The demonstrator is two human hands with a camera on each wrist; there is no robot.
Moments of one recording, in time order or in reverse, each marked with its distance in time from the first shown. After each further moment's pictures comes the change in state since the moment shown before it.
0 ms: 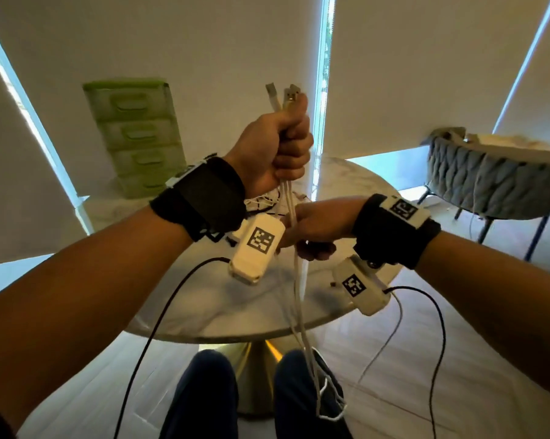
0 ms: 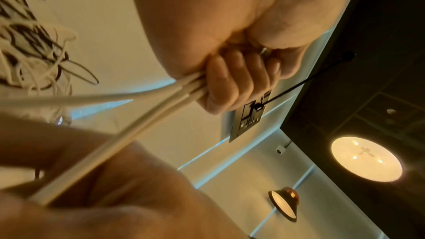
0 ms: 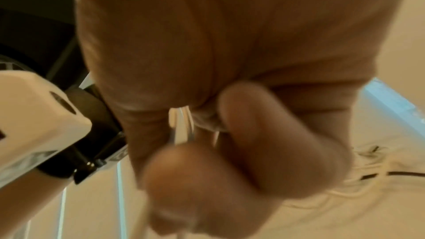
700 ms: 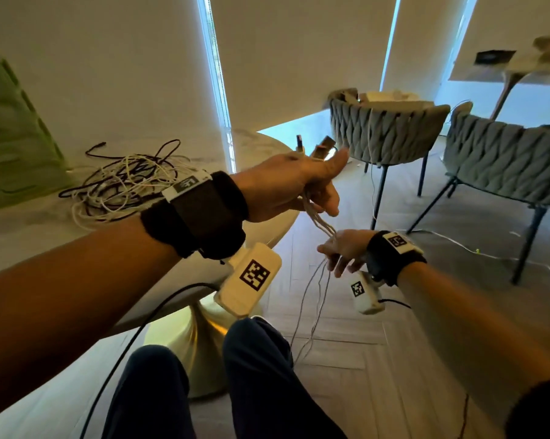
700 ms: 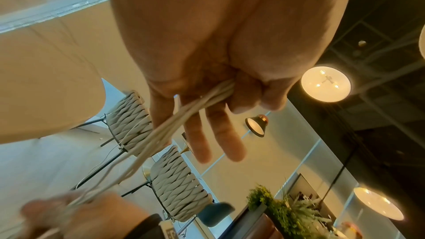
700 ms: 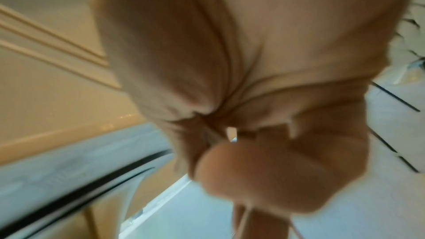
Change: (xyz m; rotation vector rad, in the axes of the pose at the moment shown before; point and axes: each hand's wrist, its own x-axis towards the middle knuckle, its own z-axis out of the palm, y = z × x) left_hand 0.013 -0.077 0.153 0.432 -0.390 -0.274; right_hand -0.091 0.228 0.063 0.416 0.477 0.600
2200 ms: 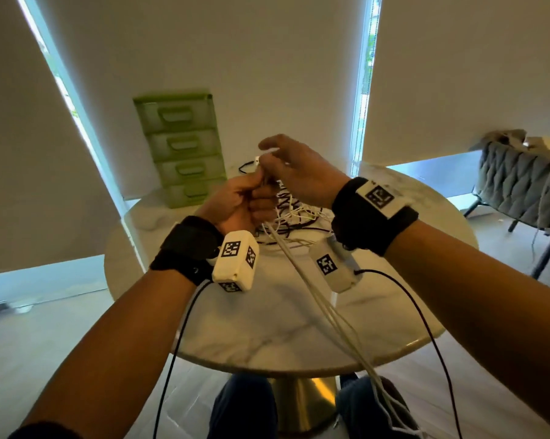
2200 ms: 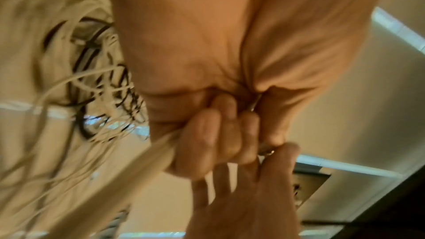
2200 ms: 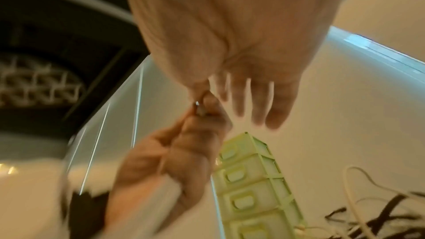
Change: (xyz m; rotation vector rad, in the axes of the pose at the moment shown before) left_hand -0.140 -0.108 -0.231 -0.813 0.356 0.255; right_hand -0.044 -0.343 0.088 -0.047 0.124 -1.127
